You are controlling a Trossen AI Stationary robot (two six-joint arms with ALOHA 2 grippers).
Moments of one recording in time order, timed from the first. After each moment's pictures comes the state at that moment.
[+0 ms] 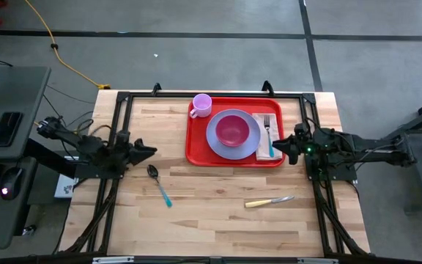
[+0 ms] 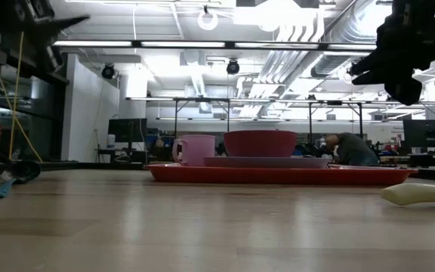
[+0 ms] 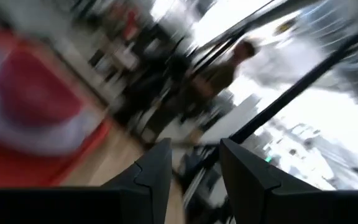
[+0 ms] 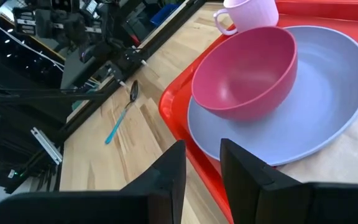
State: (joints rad) left arm -0.46 0.16 0.15 0.23 -0.53 -0.76; right arm -0.05 0.32 0.34 -0.37 0.15 0.74
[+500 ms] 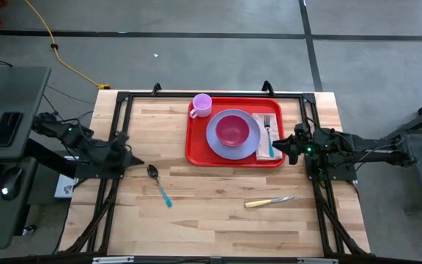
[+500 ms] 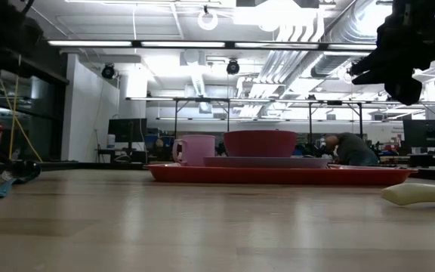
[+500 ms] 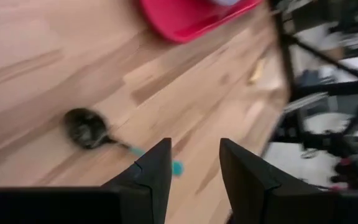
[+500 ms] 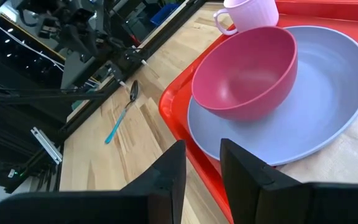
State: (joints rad) left arm -0.47 0.27 0.56 -0.96 -0.32 -1.47; right arm -0.05 0.32 0.34 -0.37 0.15 0.74
